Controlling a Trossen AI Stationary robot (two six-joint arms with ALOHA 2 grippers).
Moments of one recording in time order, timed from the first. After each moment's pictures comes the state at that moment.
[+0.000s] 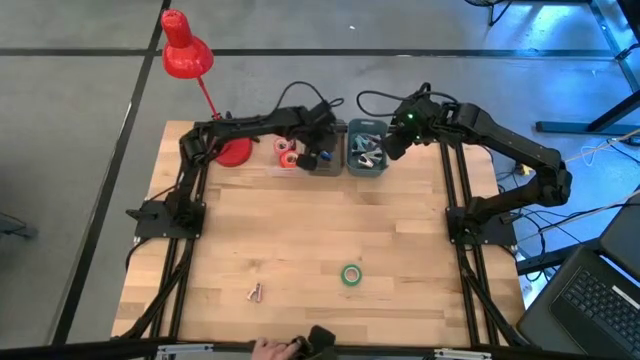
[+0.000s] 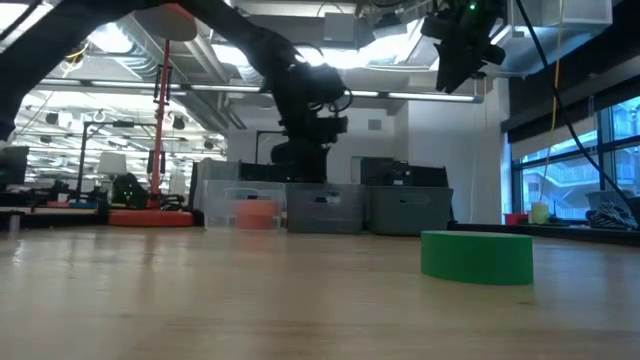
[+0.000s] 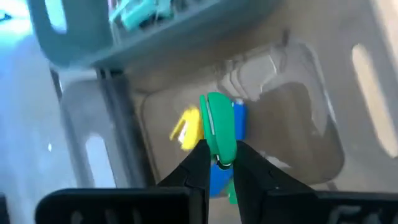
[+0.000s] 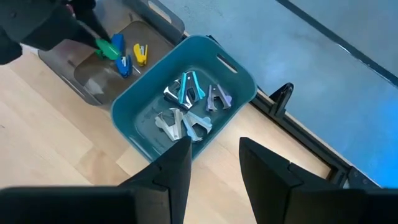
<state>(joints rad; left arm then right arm) 0.51 2.07 1.67 -0.67 -0.03 0.88 -0.44 1.33 1.43 -1.11 0.32 0.31</state>
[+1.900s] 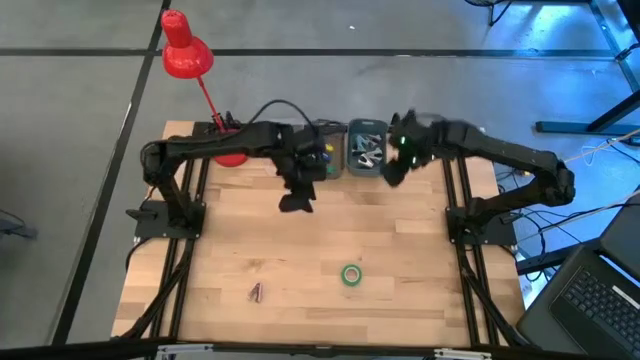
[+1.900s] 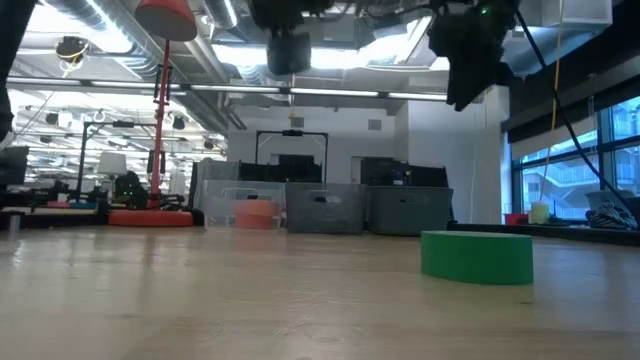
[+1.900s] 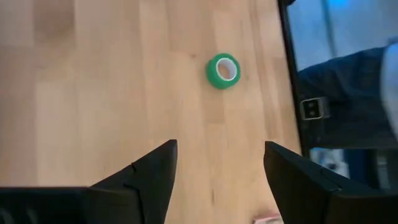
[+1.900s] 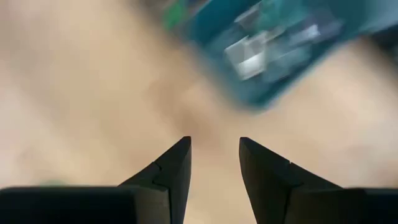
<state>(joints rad) 0.22 1.74 1.70 -1.08 0.54 0.08 -0.32 1.30 1.27 -1.12 0.06 0.42</state>
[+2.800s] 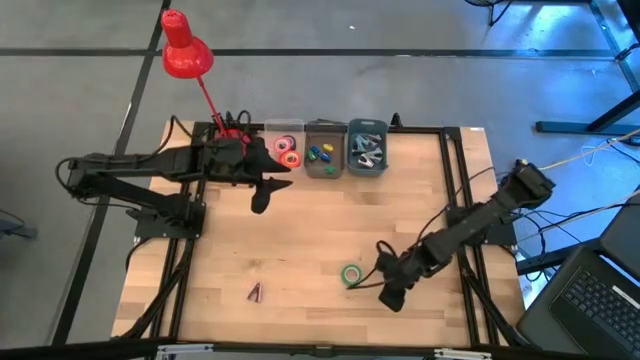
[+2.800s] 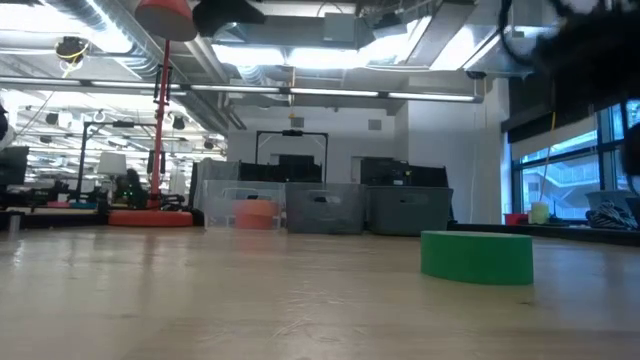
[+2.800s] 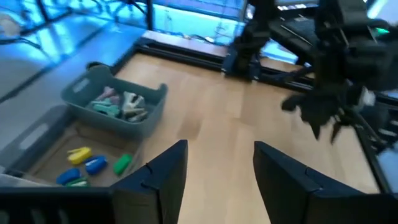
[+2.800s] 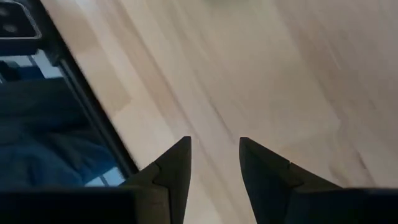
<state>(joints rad) 0.09 1.04 1.03 -0.39 -0.08 -0.20 0.61 1.56 0.83 -0.36 -0.16 1.25</state>
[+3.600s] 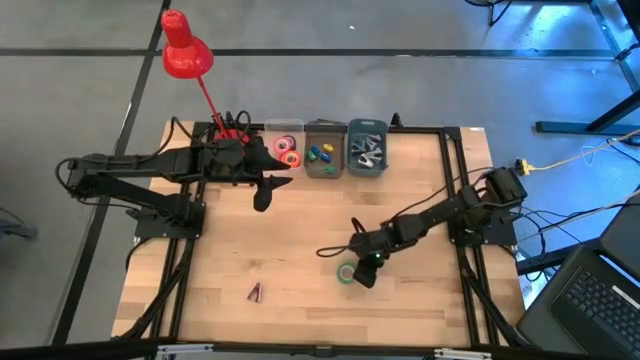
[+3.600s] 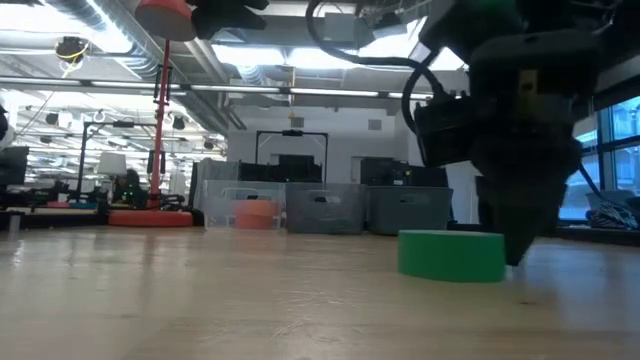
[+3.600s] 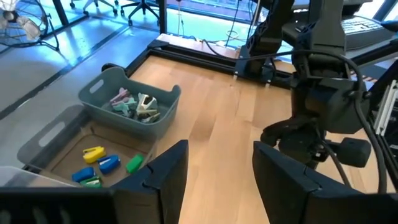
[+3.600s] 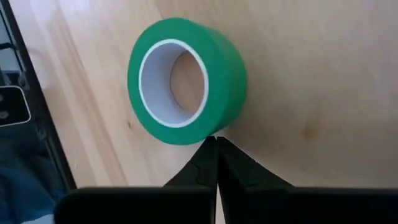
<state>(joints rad) 0.09 1.04 1.00 -0.37 -0.14 -0.20 0.32 1.76 0.84 -0.12 -0.27 0.89</state>
